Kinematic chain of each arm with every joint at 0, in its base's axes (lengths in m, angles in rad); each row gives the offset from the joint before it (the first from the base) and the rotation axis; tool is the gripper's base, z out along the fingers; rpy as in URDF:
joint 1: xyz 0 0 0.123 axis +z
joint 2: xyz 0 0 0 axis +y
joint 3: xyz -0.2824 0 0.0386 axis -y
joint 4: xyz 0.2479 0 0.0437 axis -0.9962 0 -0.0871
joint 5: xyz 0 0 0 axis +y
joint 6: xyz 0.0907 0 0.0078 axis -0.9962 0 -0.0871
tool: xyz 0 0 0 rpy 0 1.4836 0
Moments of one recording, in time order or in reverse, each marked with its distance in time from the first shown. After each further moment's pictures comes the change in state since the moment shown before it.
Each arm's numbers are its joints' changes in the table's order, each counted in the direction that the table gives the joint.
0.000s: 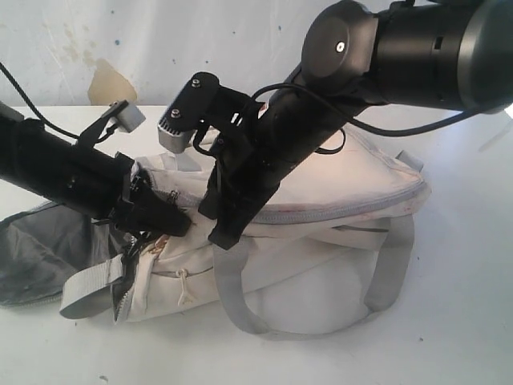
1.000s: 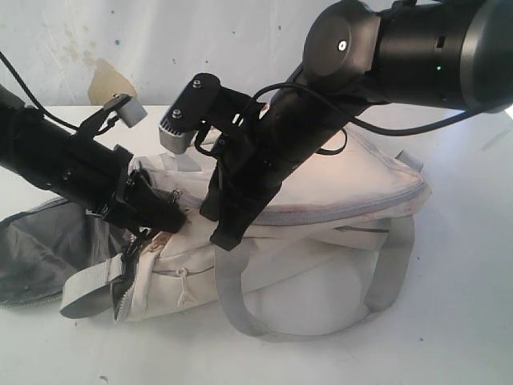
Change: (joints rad) left arm 0.000 0.000 0.059 -0.092 0.026 0.000; right arm 0.000 -0.001 0.000 0.000 0.016 0.000
